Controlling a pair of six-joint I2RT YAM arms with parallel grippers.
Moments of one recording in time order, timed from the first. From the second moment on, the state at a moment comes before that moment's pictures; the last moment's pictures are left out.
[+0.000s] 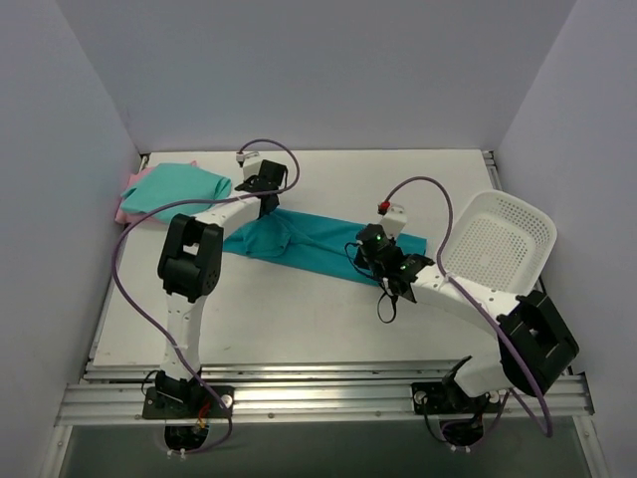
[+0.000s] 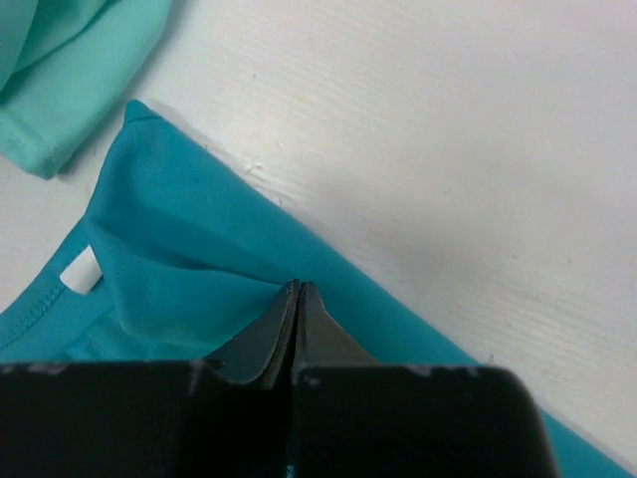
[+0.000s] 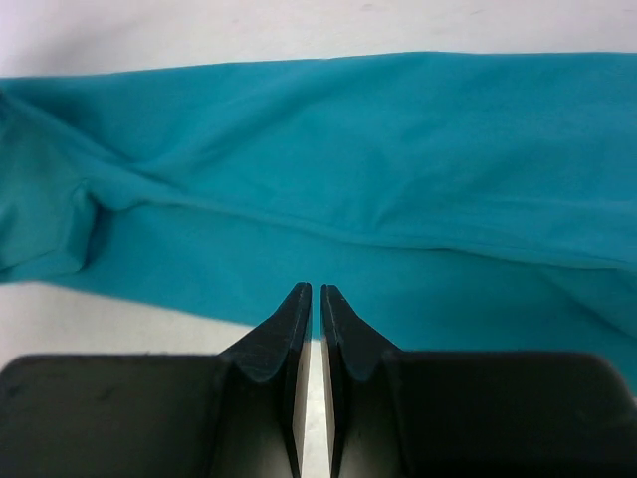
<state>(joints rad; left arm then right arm) -0.41 2.20 1.68 -0.33 -0.58 -0.63 0.71 1.39 0.80 -0.08 0.47 0.75</state>
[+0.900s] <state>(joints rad) -0.37 2.19 1.59 -0.30 -0.43 -0.63 0.65 1.57 0.75 -0.06 0.48 0.75</state>
